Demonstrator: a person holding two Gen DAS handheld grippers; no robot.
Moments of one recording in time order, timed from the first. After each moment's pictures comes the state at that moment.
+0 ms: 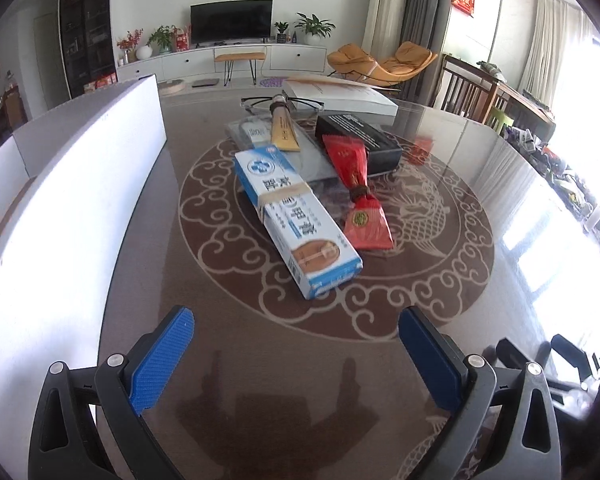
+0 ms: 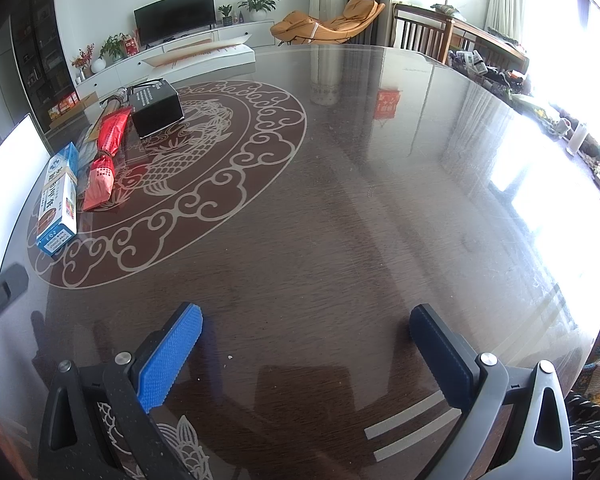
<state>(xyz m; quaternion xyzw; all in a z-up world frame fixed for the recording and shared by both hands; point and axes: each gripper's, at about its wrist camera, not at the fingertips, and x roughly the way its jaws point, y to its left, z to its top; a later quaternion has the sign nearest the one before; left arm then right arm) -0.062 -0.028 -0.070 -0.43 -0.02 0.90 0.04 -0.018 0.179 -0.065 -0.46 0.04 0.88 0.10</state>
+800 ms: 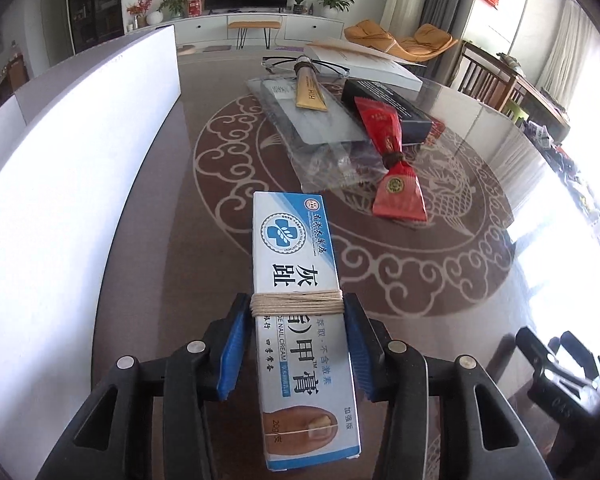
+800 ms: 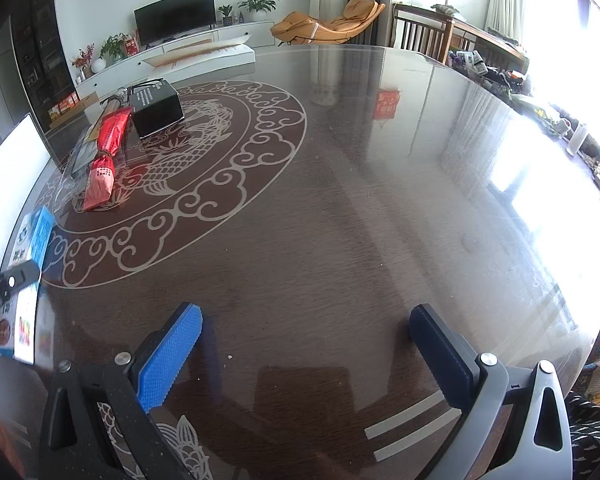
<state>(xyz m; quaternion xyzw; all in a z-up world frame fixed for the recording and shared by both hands) -0.055 -0.039 -0.098 -0.48 -0.04 0.88 0.03 -0.019 0.180 -0.065 -0.46 0.04 0.88 0.10</state>
